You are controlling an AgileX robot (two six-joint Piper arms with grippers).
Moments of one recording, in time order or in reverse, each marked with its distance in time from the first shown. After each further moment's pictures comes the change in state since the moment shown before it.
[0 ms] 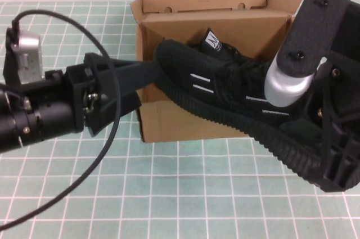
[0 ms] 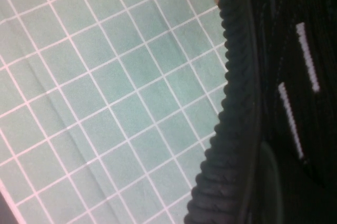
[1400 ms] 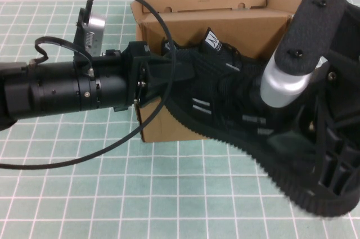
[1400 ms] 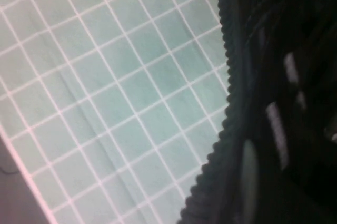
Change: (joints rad) right arm 0.000 0.000 0.000 0.129 0.000 0.018; left arm -0.129 0.296 -0.227 0.005 0.007 -0.007
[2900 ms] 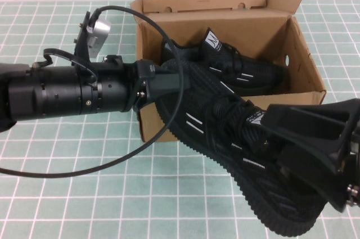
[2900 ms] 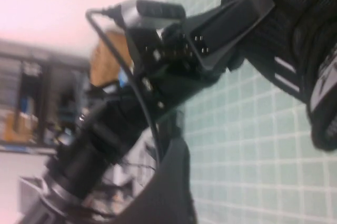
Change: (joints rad) right arm 0.000 -0.421 0.827 0.192 -1.324 1.284; left arm 0.000 0.005 0.000 0.080 -0.059 0.142
